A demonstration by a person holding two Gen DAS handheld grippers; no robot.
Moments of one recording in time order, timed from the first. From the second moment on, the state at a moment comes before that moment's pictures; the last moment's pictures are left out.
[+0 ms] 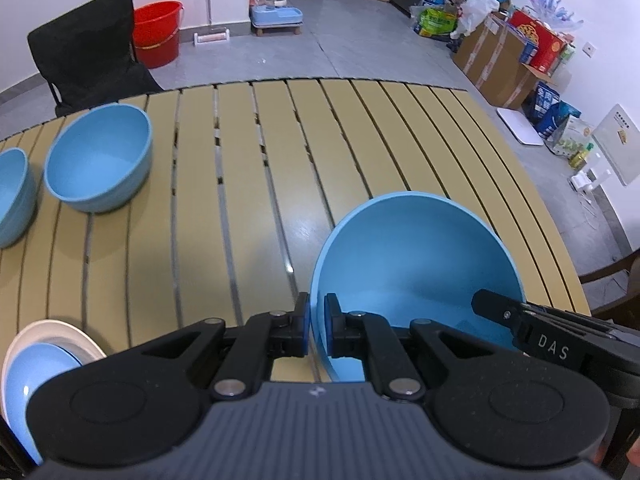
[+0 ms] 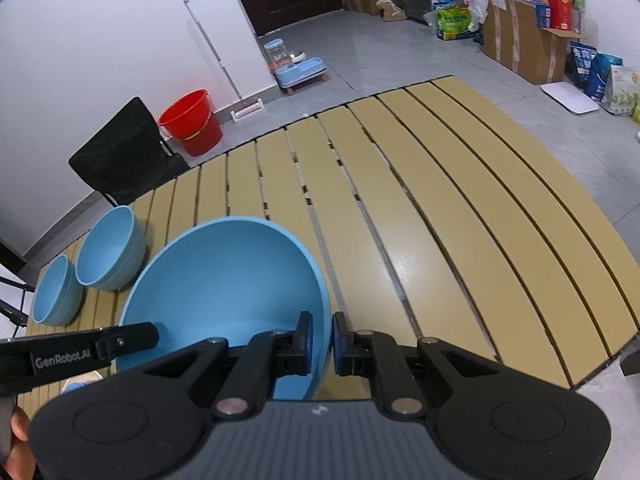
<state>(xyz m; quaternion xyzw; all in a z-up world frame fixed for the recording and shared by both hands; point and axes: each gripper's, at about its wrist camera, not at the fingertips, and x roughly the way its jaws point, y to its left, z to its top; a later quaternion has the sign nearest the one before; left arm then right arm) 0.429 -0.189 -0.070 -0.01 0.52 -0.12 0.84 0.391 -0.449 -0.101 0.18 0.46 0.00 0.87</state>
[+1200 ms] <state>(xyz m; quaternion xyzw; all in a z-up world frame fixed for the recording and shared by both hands) 0.403 -0.237 -0.137 0.03 0.52 -0.16 0.84 0.354 -0.480 -0.172 0.18 0.47 -0.06 0.86</state>
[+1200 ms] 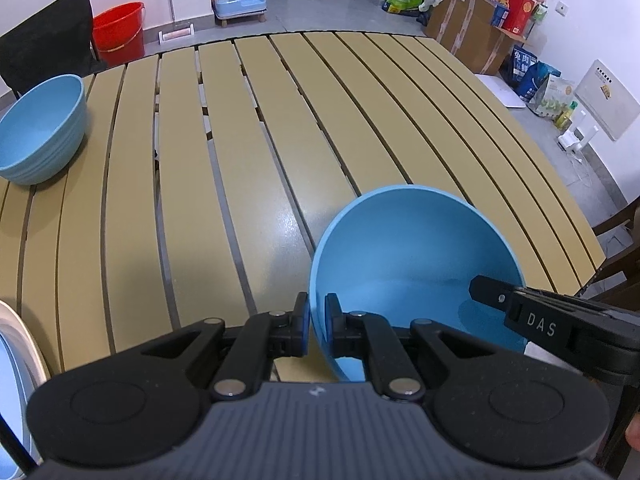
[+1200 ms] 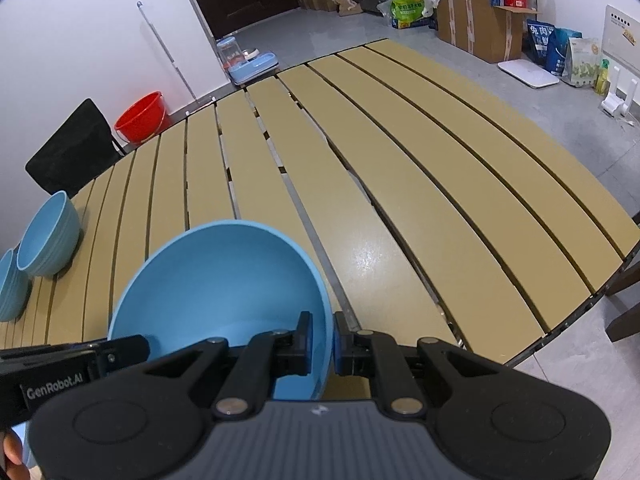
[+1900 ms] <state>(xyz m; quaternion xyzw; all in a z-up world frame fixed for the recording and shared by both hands) 0.367 -0.198 -0.094 0.00 0.44 -0.17 0.88 0.320 -0.478 -0.141 0.18 0.40 -0.03 0.90</state>
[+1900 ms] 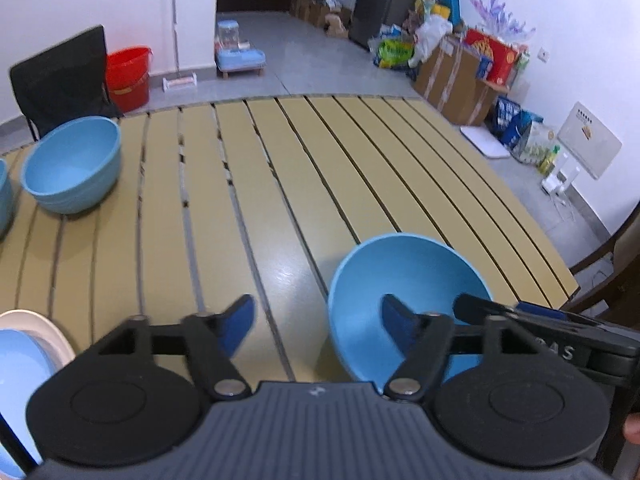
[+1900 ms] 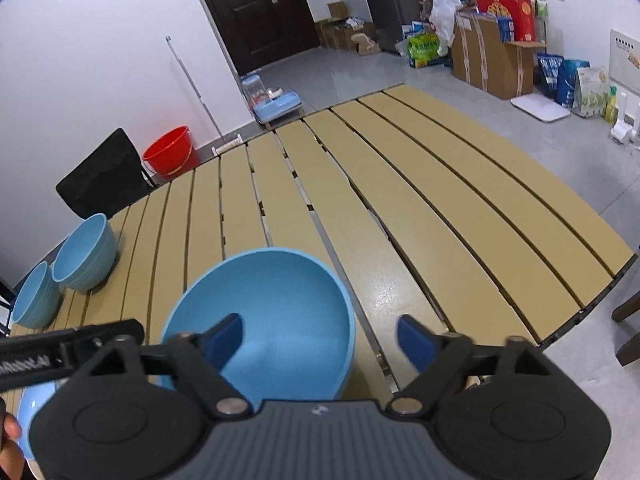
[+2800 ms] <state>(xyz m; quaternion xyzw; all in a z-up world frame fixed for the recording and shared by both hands) 0.273 -0.081 -0.055 -0.03 0.34 -0.10 0.94 0.238 -0.399 -0.089 0.09 0.34 0.01 0.93</state>
